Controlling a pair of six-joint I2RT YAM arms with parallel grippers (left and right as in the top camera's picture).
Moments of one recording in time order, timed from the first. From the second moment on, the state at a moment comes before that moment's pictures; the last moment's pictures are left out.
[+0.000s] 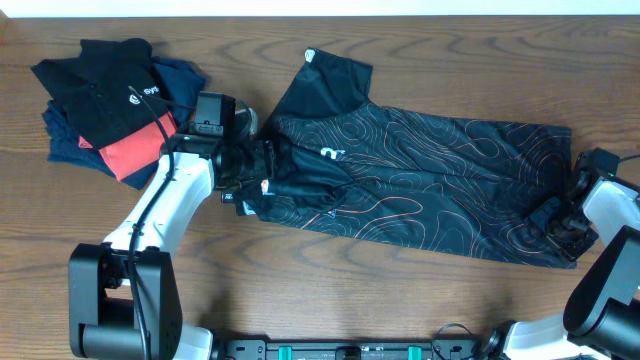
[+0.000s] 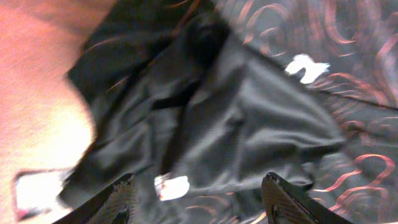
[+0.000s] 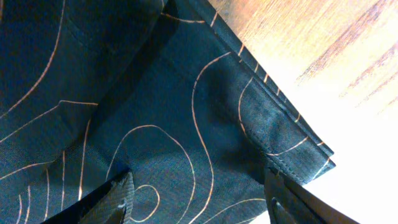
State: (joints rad) left arm -0.12 1.64 1.06 -0.64 0.30 -0.29; right arm -0.47 1.68 0.89 -0.78 0.18 0.48
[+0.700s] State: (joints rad) left arm -0.12 1.64 0.86 -0.52 0.19 -0.29; right arm -0.48 1.68 0.88 -0.78 0.13 0.39
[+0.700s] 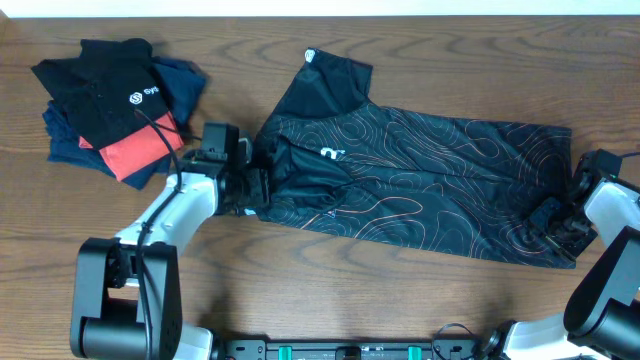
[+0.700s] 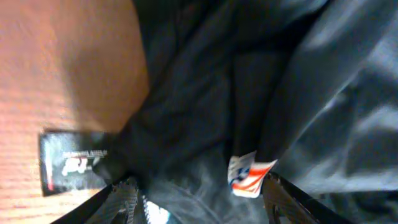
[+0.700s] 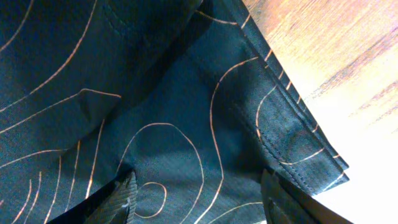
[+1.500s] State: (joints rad) left arm -0.12 1.63 0.76 -0.95 0.19 -0.39; right arm -0.60 1.68 0.88 -0.78 0.21 0.41
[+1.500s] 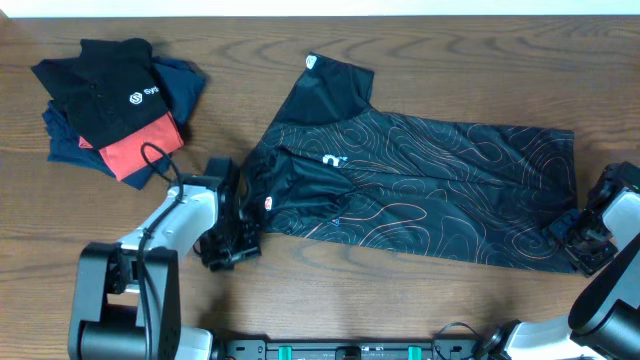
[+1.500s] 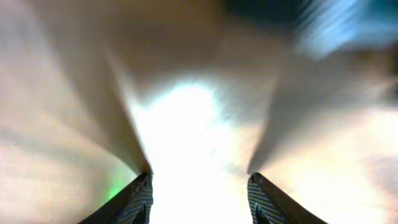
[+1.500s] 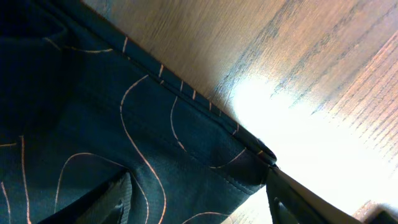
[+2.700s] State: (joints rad) left arm -0.13 2.32 1.70 -0.31 0.35 -0.22; right arm -0.35 1.27 0.99 -0.85 -0.19 0.21
